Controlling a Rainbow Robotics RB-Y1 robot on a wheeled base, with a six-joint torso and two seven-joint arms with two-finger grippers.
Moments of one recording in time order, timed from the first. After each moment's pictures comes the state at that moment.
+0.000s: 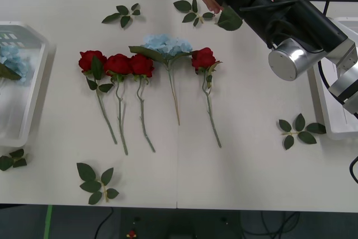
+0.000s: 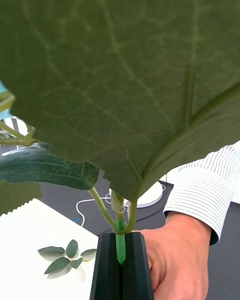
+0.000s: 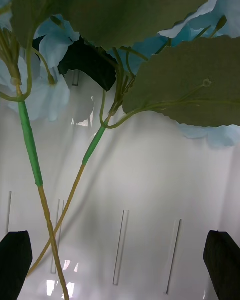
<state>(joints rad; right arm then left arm) -0.79 -0.70 0.63 -1.40 -0.73 -0.22 1.45 -0.62 1.22 -0.67 -0.89 1.52 0.72 -1.73</state>
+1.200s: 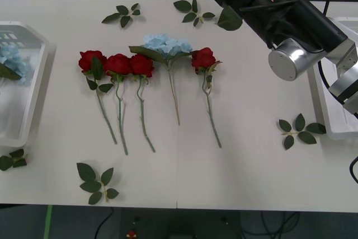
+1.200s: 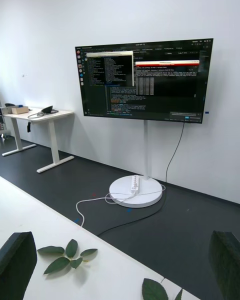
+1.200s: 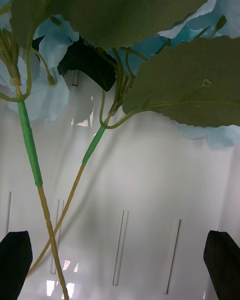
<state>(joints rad) -0.79 -0.70 0.63 -1.40 -0.73 -0.22 1.46 -0.62 1.22 -0.67 -0.89 1.52 0.72 -1.73</state>
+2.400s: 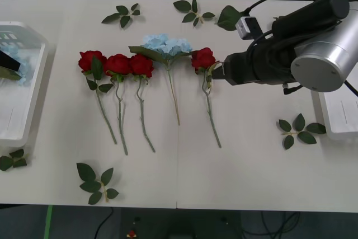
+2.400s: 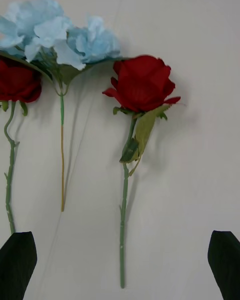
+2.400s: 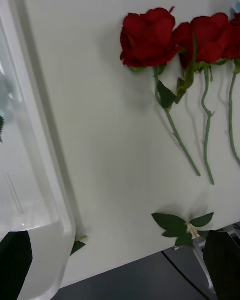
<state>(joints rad) -0.70 -0.83 0.55 -1.92 -0.87 1.21 0.93 -0.68 1.18 -0.17 -1.25 1.46 1.57 -1.73</state>
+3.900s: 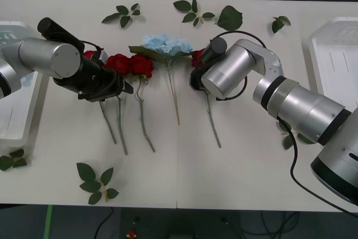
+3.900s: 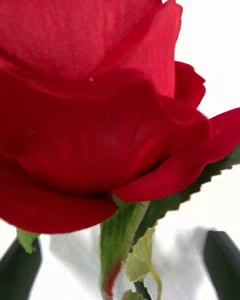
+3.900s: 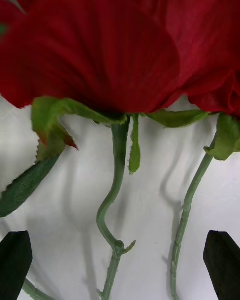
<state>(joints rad) -0.96 -0.34 0.83 -0.99 -0.54 0.93 0.71 -0.94 0.83 -0.99 -1.14 1.43 0.88 -1.09</state>
